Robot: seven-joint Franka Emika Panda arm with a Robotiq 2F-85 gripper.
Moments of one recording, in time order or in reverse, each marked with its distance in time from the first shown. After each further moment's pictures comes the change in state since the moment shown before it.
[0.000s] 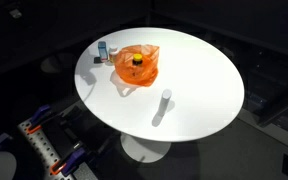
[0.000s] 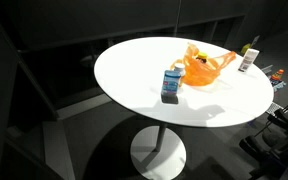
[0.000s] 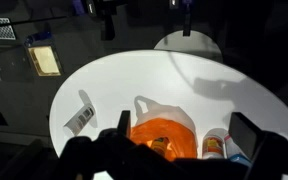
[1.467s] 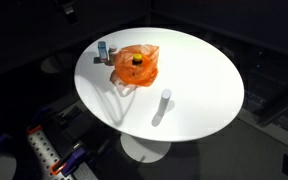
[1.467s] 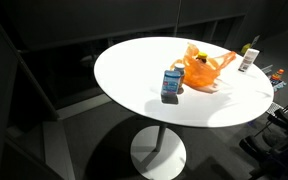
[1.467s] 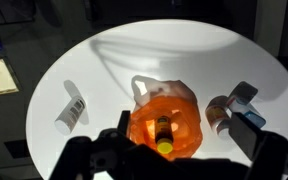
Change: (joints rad) arm -0.083 0.192 -0.363 0.118 -0.006 0.104 -0.264
